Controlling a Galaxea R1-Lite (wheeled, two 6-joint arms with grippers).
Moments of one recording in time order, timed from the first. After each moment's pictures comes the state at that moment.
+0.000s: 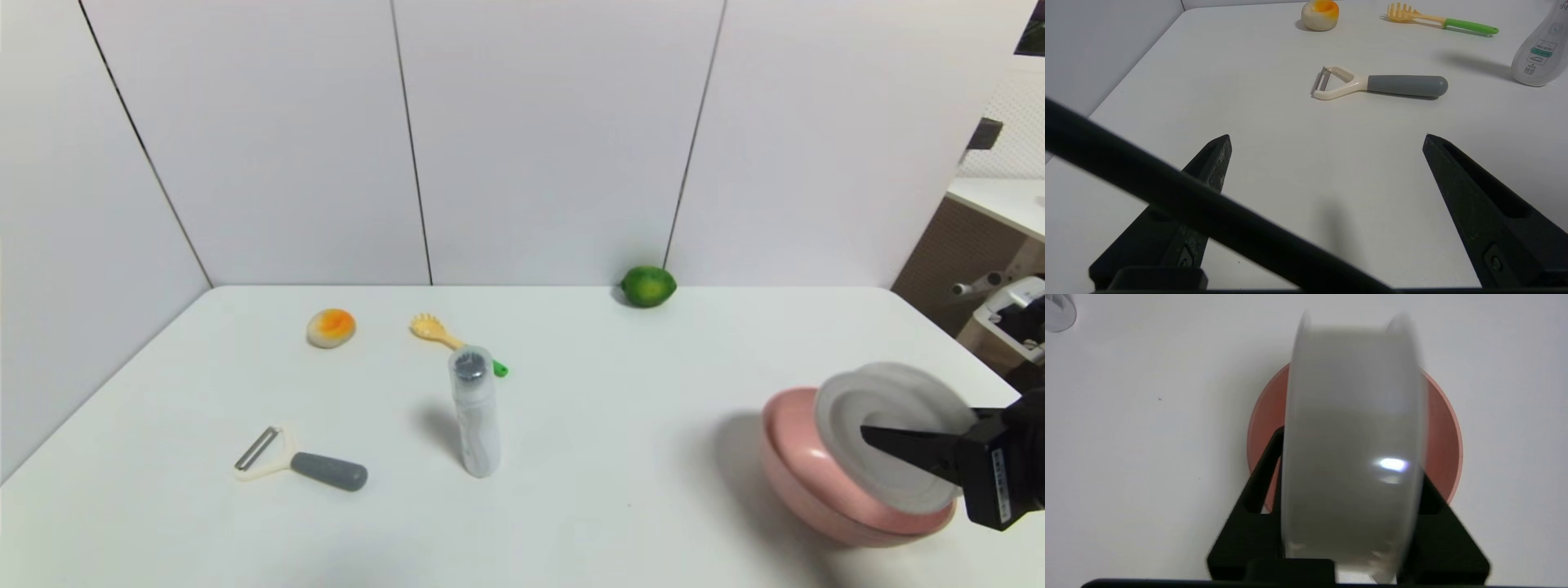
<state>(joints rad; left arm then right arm) 0.00 0.00 0.00 0.00 -0.02 0.02 0.21 1.12 -0.66 0.12 0.10 -0.11</state>
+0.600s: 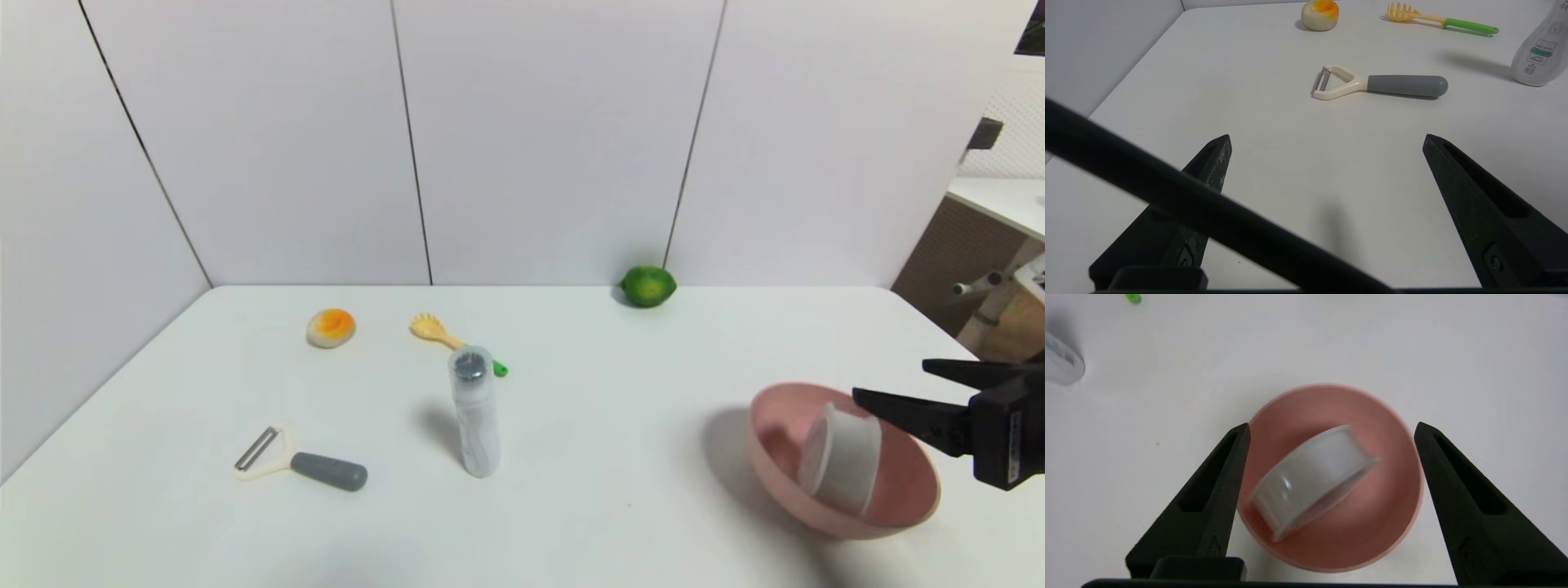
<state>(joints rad) 0.00 0.00 0.00 0.00 -0.02 0.02 0.18 1.09 -0.65 -0.01 0.10 -0.10</state>
